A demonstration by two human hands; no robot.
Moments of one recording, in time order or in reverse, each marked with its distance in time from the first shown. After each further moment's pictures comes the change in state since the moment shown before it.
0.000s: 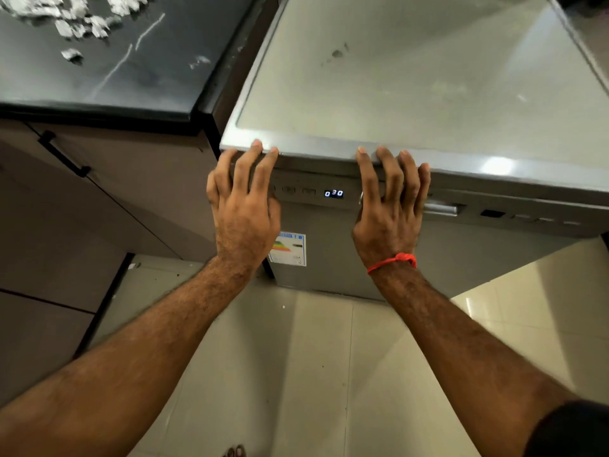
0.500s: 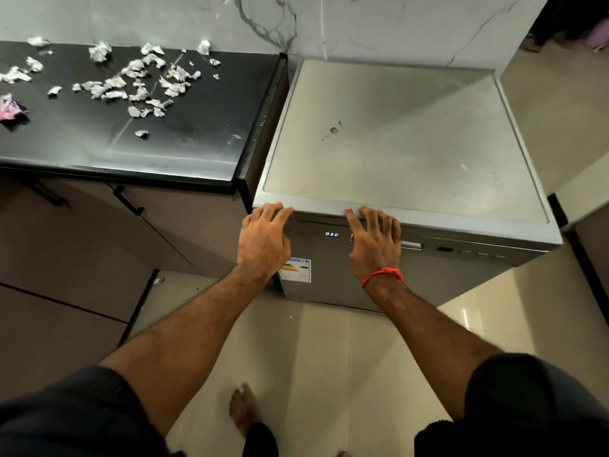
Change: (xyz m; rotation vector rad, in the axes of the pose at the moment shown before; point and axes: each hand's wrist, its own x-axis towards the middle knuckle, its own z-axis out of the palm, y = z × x) left_hand 0.046 0.003 -0.066 -0.041 -0.473 0.008; right_hand 0.055 -0.010 -0.072 -0.010 -0.683 0.061
